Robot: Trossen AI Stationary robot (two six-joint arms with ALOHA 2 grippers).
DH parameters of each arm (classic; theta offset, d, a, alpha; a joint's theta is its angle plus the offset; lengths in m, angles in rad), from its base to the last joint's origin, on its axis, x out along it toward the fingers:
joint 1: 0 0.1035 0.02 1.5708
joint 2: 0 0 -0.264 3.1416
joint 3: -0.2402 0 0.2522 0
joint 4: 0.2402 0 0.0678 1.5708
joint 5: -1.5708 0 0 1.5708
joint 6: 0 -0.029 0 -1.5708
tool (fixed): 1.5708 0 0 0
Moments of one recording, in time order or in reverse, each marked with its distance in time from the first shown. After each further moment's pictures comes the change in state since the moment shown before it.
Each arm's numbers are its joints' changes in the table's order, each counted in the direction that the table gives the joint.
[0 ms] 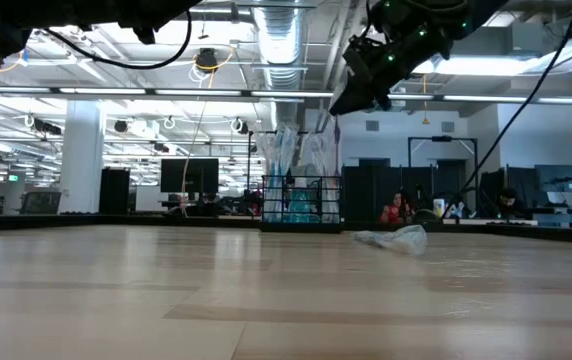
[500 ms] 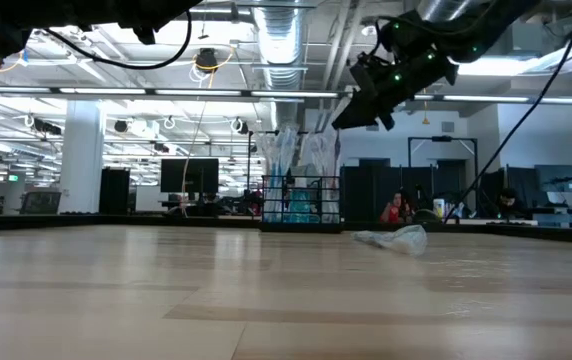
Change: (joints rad) left arm 0.000 0.000 0.000 0.002 0.000 0.000; right arm -0.057 0.000 0.160 -0.217 0.105 -0.055
